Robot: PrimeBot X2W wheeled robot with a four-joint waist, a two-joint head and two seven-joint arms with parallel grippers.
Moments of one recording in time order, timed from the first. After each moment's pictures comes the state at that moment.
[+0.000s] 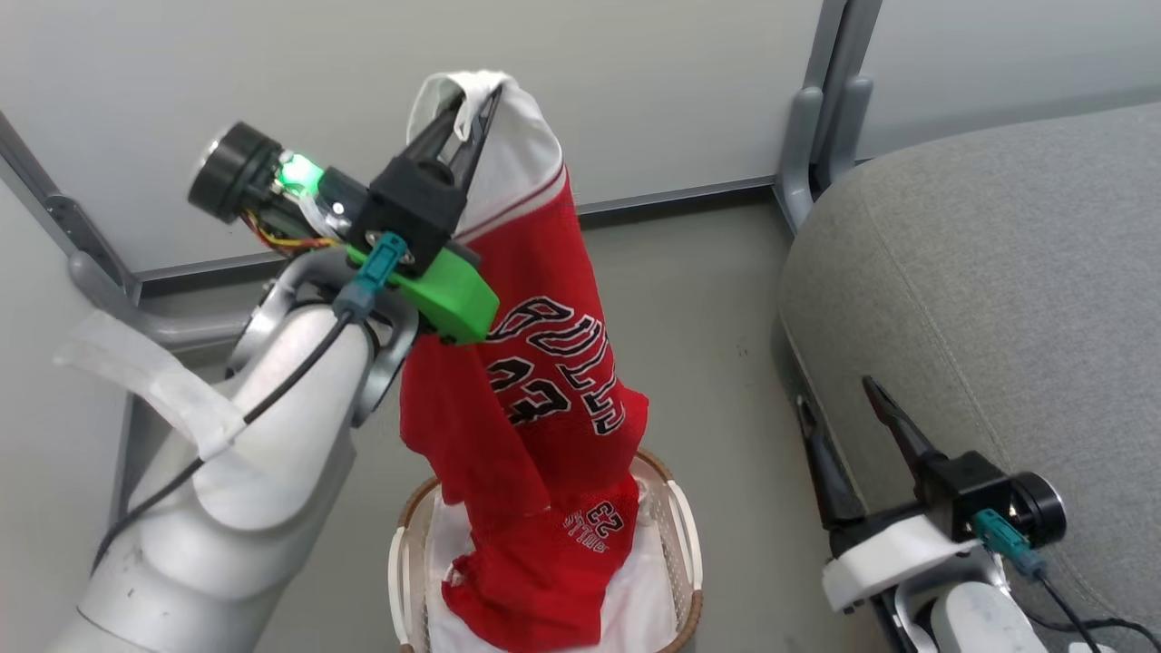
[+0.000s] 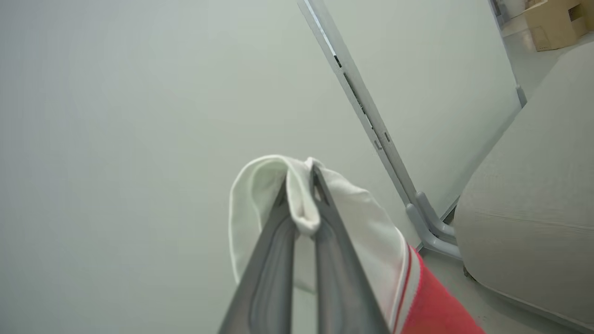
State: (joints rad) left arm -0.74 0.23 -0.55 0.26 -0.09 -0.08 -0.07; right arm -0.09 -0.05 0.12 0.18 0.09 0.13 -0.26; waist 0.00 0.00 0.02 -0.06
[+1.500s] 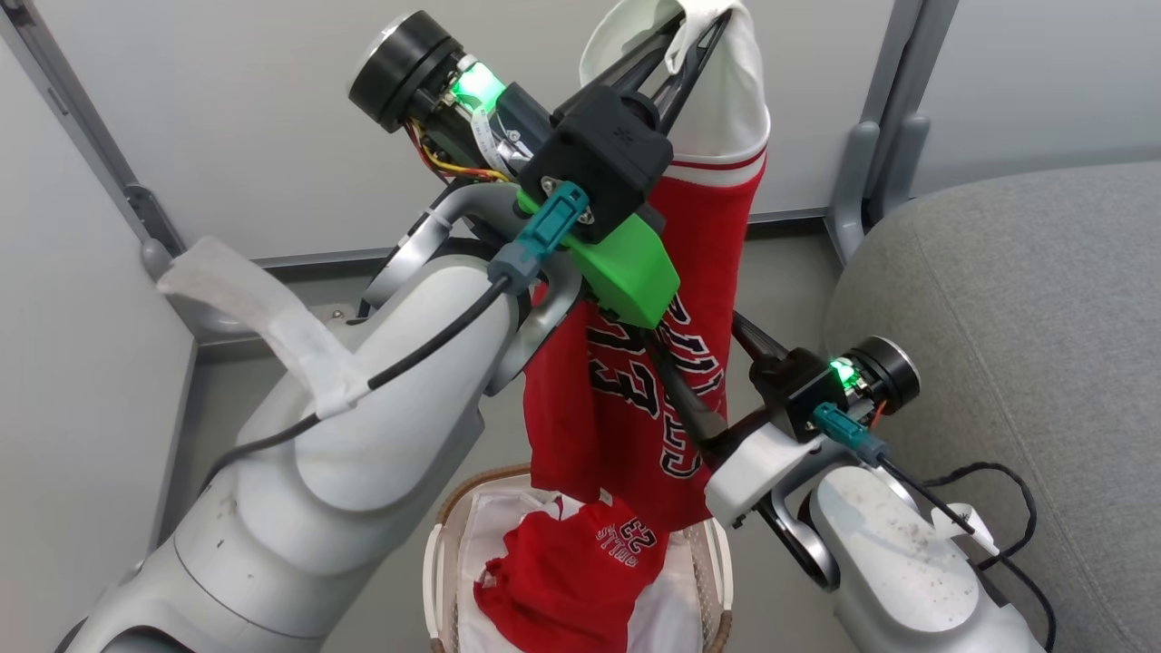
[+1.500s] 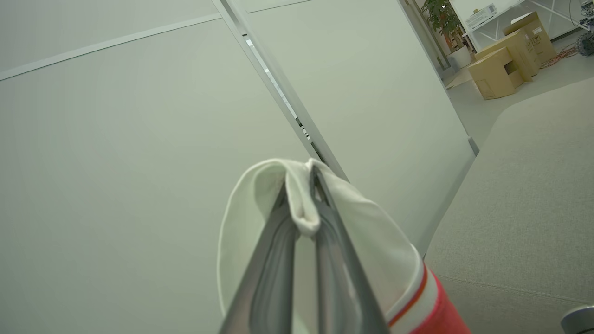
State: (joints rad) left arm -0.91 0.10 -0.69 0.14 -0.17 -0.11 0.05; right arm -0.45 -0.05 0.44 0.39 0.10 0.13 -0.26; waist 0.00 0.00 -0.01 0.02
